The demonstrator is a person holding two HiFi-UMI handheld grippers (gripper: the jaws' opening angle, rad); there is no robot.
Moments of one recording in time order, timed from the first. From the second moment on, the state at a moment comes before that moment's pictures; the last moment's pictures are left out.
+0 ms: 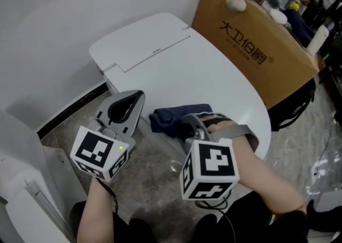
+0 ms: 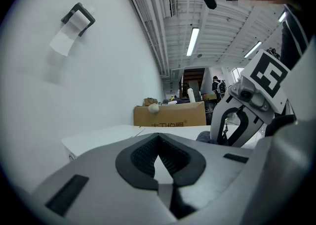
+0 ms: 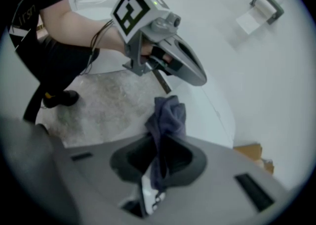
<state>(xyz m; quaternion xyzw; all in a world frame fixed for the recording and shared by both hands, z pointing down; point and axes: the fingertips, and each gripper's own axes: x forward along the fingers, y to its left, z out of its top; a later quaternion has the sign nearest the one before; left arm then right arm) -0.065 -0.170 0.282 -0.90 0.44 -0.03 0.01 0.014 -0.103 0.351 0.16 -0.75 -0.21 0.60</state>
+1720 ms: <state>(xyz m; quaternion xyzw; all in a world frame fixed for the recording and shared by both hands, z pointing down) -0.051 -0.156 0.273 -0.91 0.42 -0.01 0.00 0.239 -0.359 0.358 0.36 -0.68 -0.08 0.64</state>
